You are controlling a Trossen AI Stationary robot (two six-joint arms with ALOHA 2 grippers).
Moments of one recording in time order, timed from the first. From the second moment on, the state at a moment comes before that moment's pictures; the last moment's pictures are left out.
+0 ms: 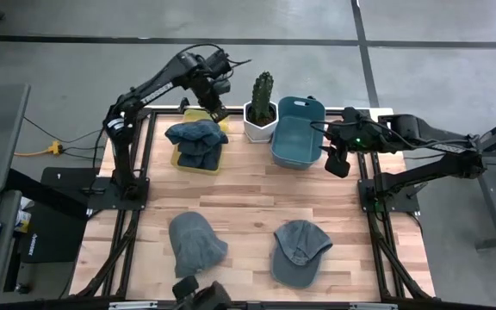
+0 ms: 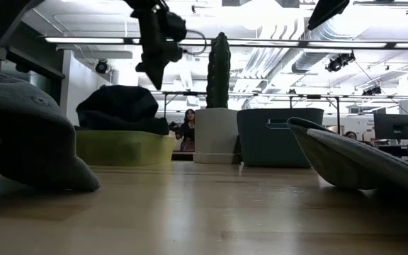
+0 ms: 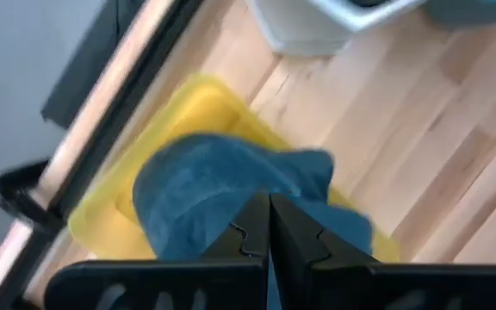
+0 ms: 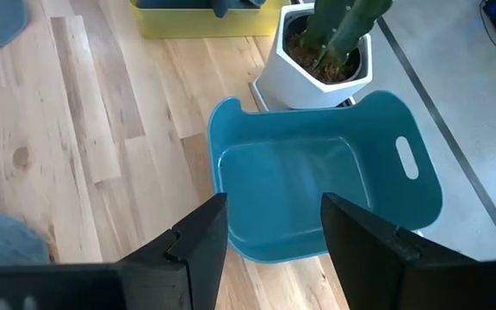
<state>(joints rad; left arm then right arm) 0.68 1.90 2.00 -1.41 0.06 0.08 -0.09 1.07 1.34 -1.15 0.33 0.10</state>
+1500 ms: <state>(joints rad) 0.36 1.62 1.24 -0.72 -0.30 0.47 -0.09 1.07 1.34 -1.14 0.32 0.03</state>
